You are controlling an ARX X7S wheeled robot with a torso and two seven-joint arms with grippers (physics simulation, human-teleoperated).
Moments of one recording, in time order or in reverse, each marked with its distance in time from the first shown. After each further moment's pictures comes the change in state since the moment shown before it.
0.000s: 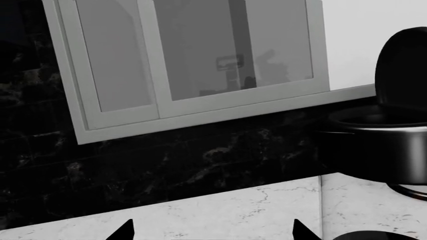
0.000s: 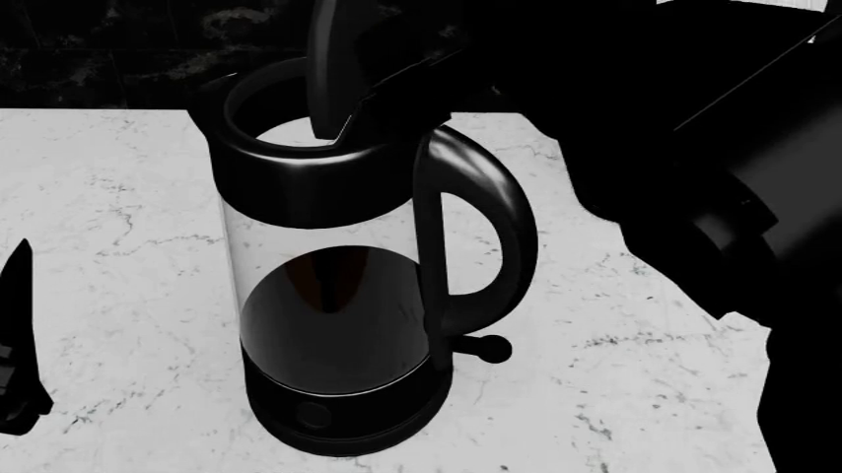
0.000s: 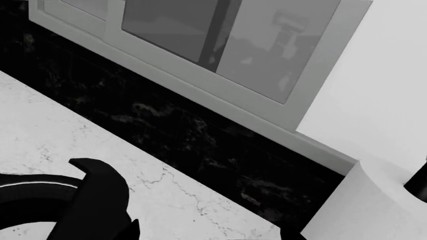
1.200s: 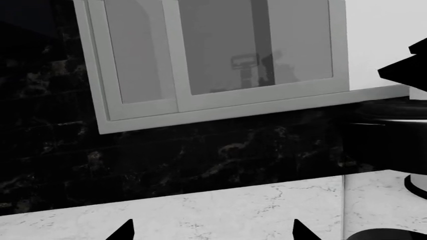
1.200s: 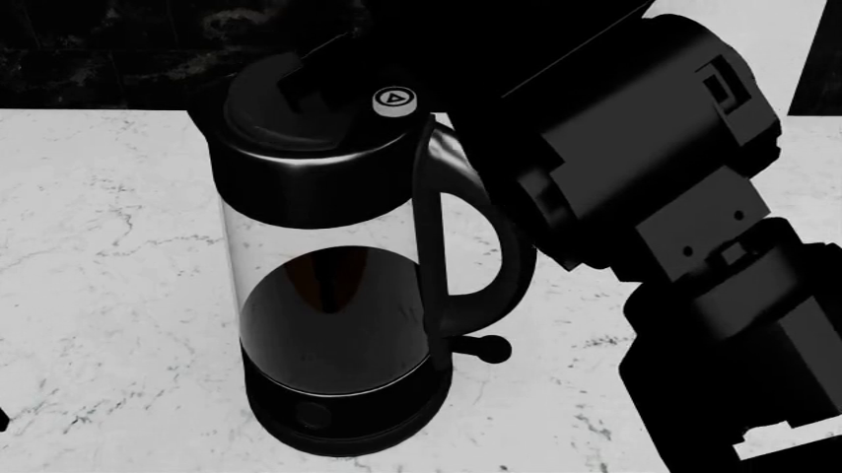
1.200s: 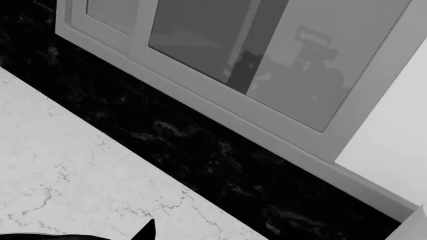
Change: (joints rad) left arm 0.128 -0.027 -0.097 -0.010 -0.022 0.106 0.008; right arm 0.045 -0.182 -0.108 0.258 -0.131 -0.191 -0.098
